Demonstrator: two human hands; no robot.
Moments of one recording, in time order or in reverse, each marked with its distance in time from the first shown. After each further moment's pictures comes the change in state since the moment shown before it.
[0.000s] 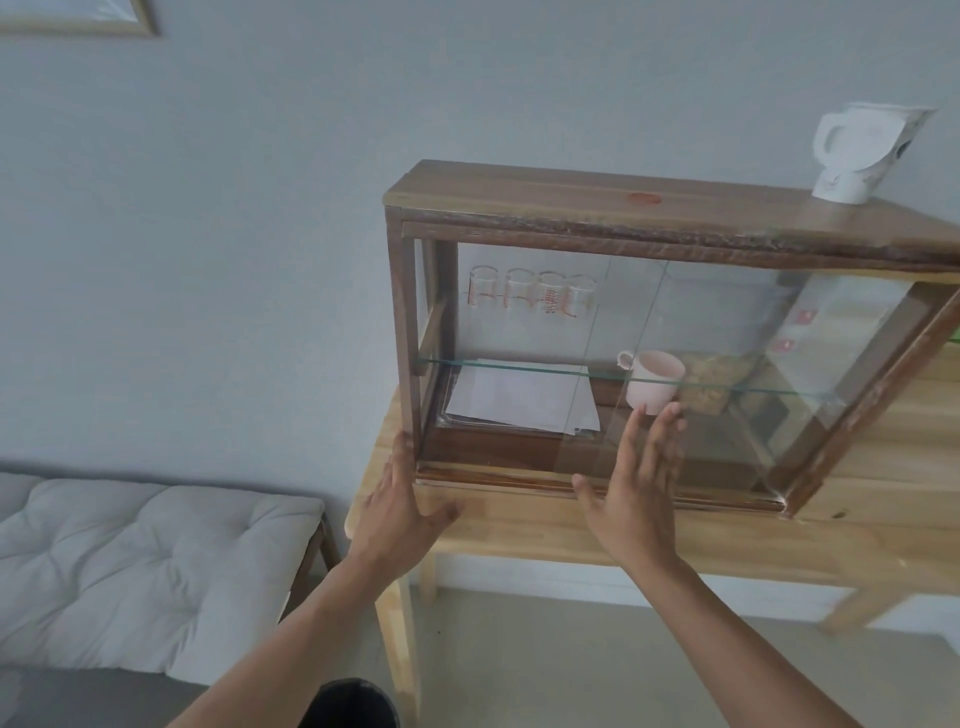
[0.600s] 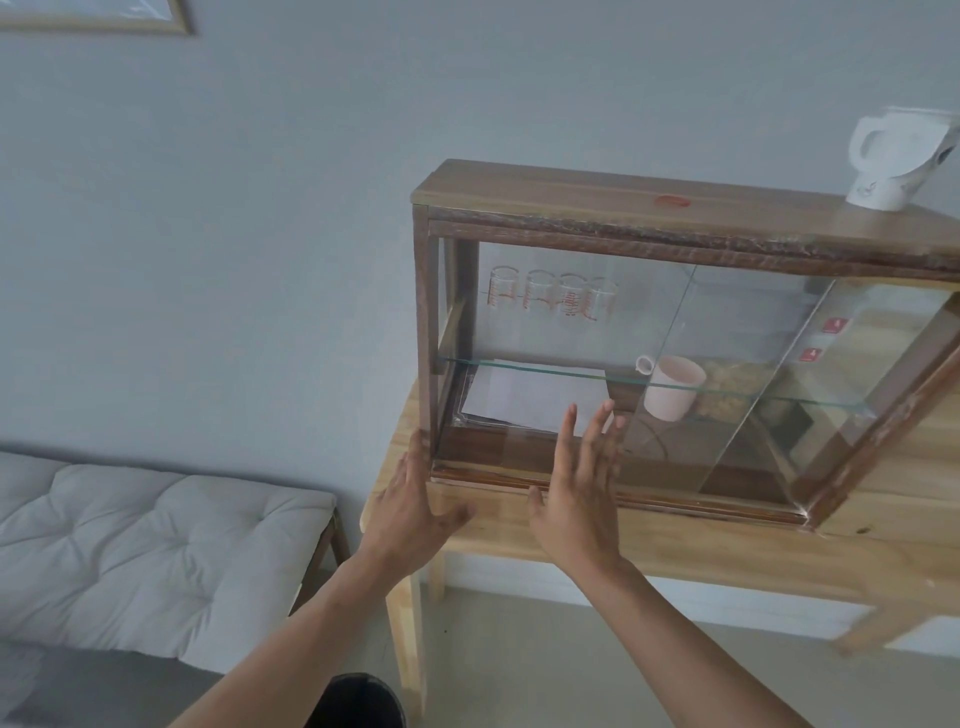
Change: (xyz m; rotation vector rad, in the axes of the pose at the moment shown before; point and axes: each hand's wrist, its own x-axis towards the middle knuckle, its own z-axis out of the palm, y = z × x) left_hand -0.004 0.004 -0.009 -0.046 -0.034 0.002; right_hand -0.011 -0.076 0.026 -0.007 -0.077 -0.115
